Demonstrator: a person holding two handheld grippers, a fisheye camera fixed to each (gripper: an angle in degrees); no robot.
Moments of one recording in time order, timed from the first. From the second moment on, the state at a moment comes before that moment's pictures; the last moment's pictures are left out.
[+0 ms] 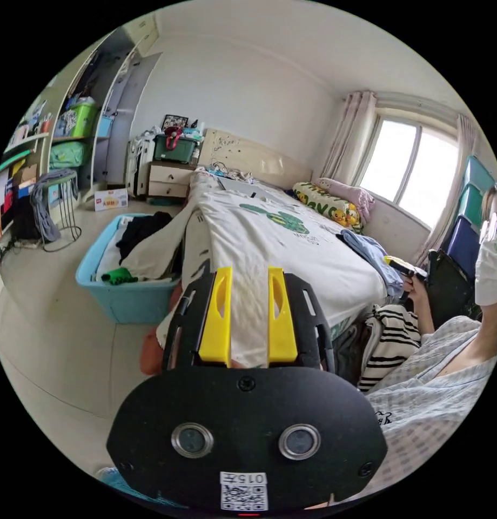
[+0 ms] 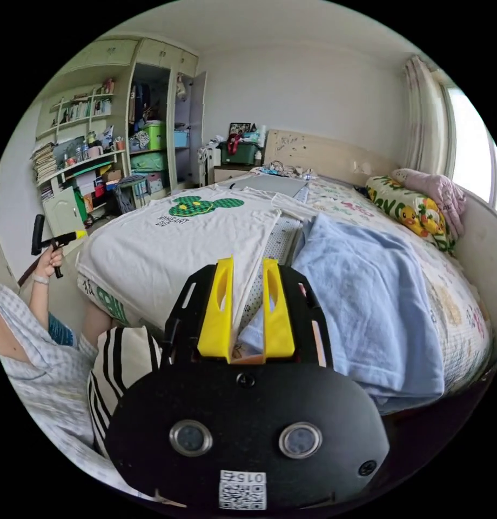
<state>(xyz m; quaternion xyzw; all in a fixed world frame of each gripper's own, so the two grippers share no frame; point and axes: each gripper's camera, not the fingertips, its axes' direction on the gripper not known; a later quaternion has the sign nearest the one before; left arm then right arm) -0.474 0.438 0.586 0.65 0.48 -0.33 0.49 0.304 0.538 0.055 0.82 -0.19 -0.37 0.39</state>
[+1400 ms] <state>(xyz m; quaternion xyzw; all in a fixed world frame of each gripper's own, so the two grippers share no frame) -0.444 0.592 0.710 0.65 0.44 -0.35 0.50 0.308 0.453 0.232 0.79 -0.15 -0.43 0.41</state>
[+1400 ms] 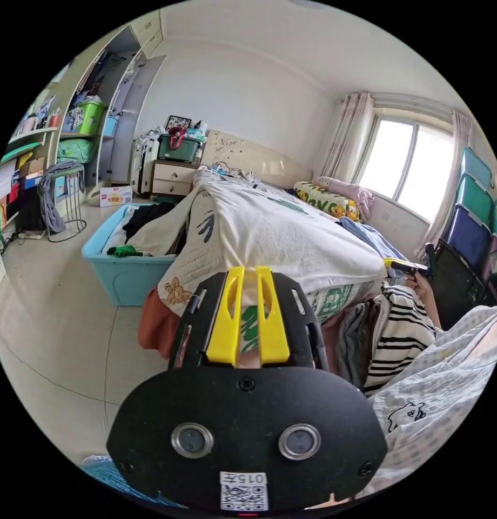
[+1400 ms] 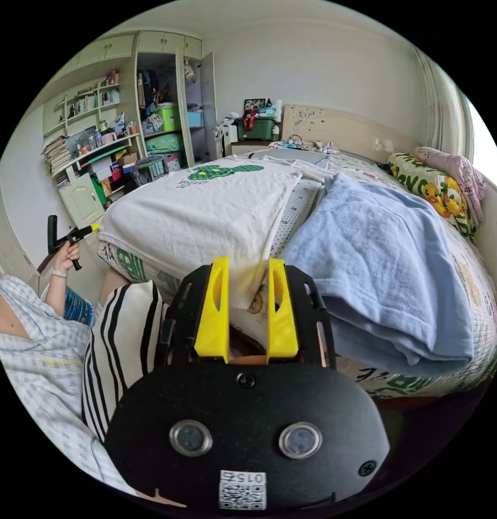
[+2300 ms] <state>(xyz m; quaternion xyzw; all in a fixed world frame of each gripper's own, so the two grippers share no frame) -0.499 0.604 0.690 0.63 0.41 -0.36 0.56 0.307 0.468 0.253 0.80 -0.11 -0.43 0.41</state>
